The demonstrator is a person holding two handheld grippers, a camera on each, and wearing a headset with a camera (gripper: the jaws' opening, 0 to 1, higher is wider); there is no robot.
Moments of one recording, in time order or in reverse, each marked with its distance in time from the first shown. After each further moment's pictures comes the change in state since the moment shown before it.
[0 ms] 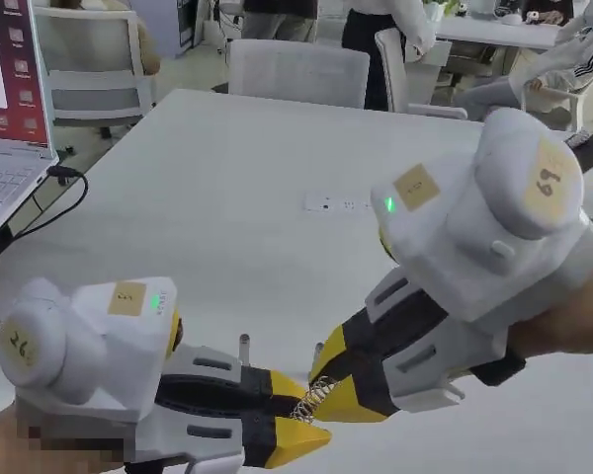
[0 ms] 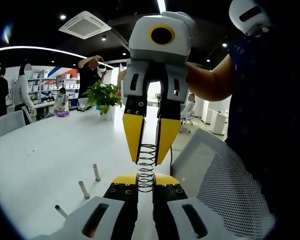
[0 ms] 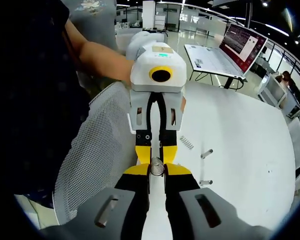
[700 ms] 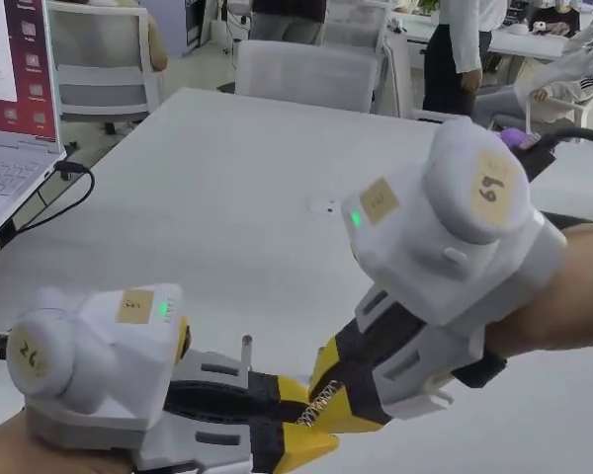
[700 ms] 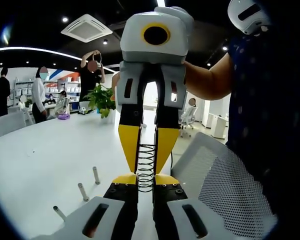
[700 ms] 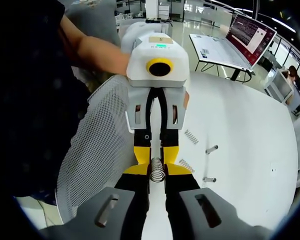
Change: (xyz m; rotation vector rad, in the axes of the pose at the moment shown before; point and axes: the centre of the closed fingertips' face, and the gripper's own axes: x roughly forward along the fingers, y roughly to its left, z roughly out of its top) left arm 0.000 -0.001 0.002 -0.005 -0.044 0.008; right arm 0.010 0.000 -0.004 0.009 0.084 0.054
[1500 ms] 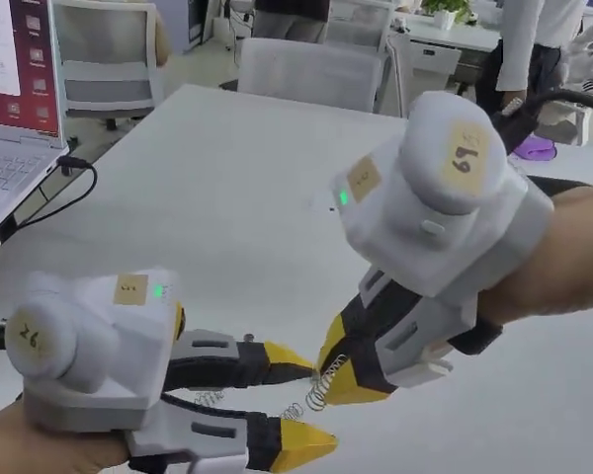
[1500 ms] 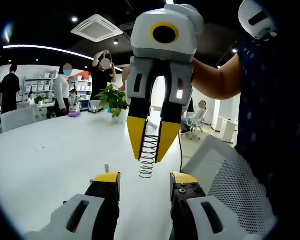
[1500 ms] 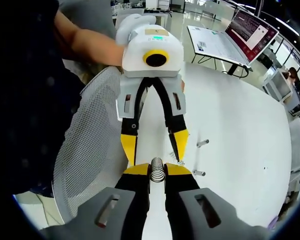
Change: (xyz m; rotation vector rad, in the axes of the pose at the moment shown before) left arm -0.018 0.020 -0.003 -0.044 -0.007 0.105; right arm -0.007 -0.016 -0.004 -0.021 0.102 -0.038
